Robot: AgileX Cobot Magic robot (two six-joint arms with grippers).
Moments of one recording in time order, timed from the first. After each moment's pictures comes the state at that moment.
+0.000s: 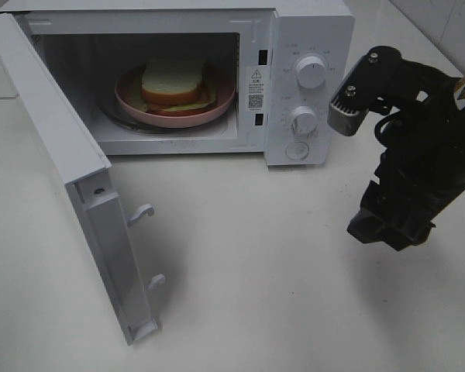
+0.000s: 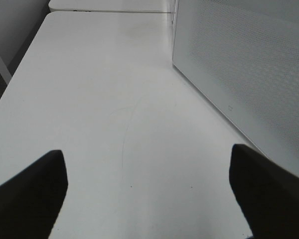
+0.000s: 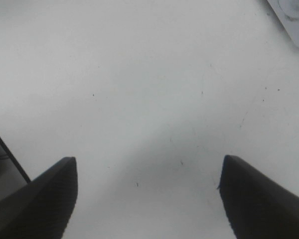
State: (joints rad) left arm 0.01 0.00 -0.50 0.01 1.05 -0.02; right arm 0.50 1.32 -0.83 0.02 0.70 -0.53
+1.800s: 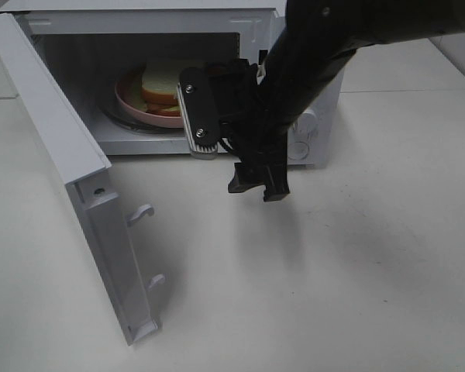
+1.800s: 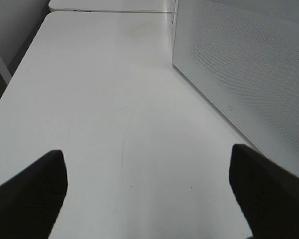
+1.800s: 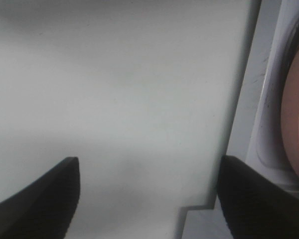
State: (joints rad) left arm 0.01 0.00 -0.50 0.01 1.05 -0.02; right arm 0.65 1.86 -1.30 0.06 0.54 -1.25
